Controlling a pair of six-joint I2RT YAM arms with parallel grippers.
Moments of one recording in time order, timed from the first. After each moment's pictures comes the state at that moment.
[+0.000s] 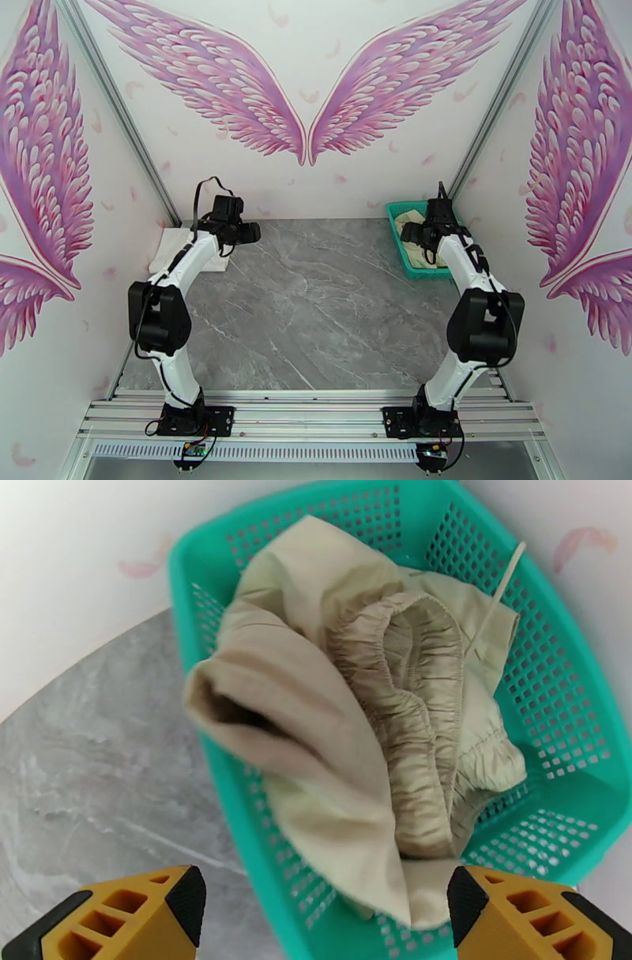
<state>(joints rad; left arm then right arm) -0.23 1.80 1.58 -0.55 0.12 -0.28 -0.16 1.92 1.67 -0.61 0.06 0.22</state>
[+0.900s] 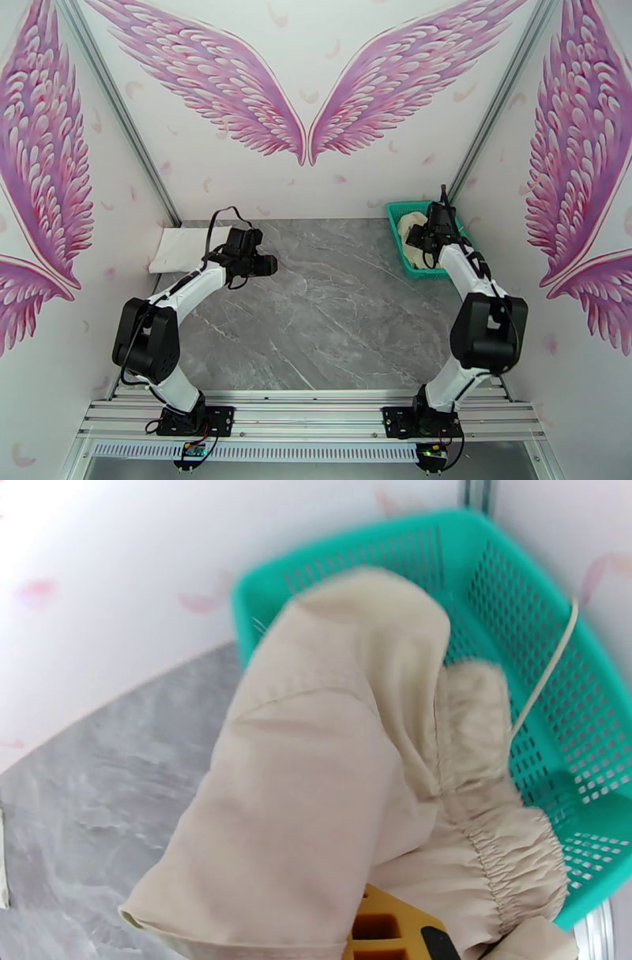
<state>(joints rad) -0.32 1.68 1.24 -0.41 0.22 -0.34 -0.11 1.59 1.33 -0.31 -0.02 0.24</state>
